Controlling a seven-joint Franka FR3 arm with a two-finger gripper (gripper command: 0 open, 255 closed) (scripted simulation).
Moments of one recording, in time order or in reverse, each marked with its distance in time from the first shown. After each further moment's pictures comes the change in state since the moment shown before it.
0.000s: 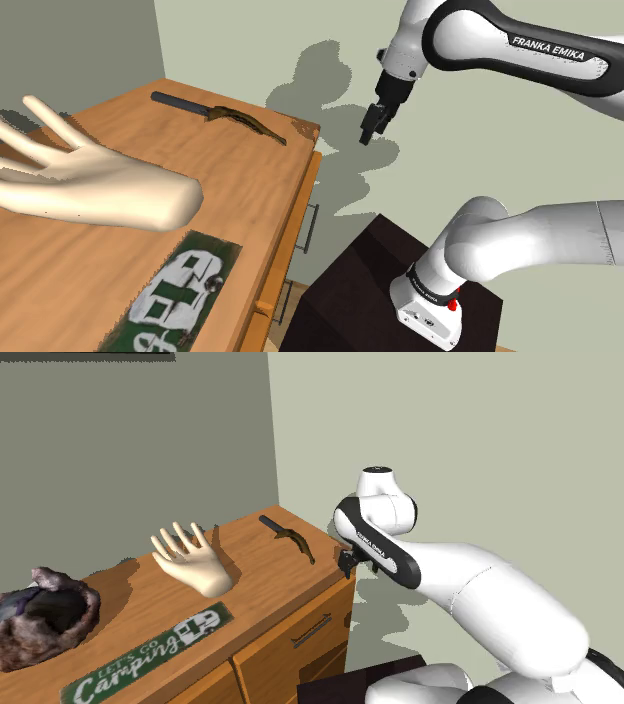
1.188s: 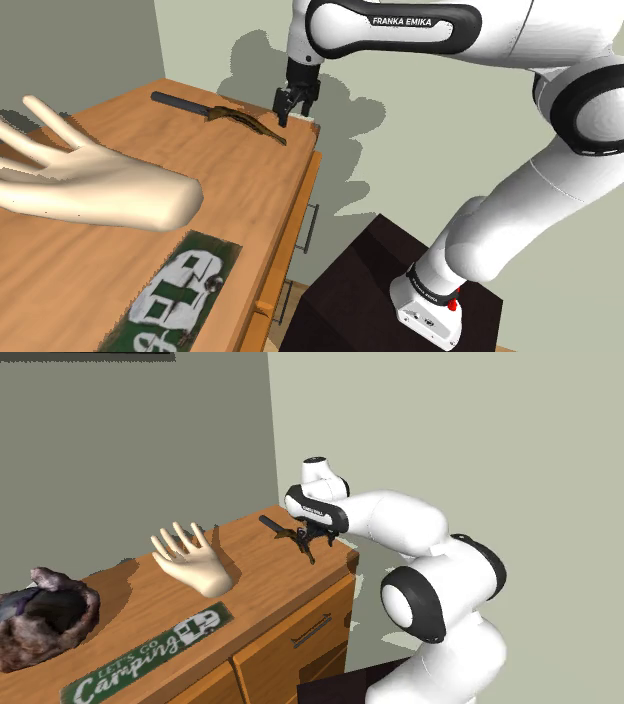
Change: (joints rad) arm 0.020 0.613 0.158 0.452 -0.067 0.174 0.187
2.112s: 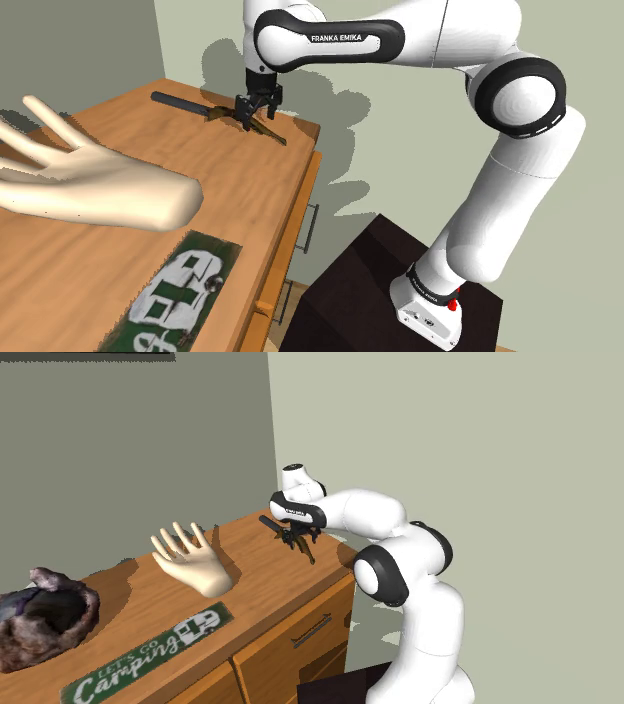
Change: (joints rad) arm 0.038 0.315 0.038 0.260 -0.105 0.045 0.100
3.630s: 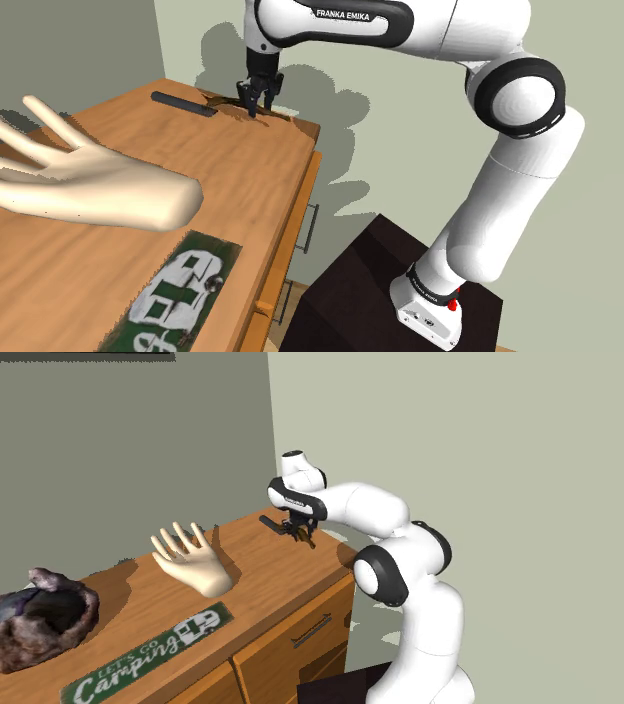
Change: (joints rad) arm 0.004 0.004 0.002 0.117 0.003 -0.112 -0.011
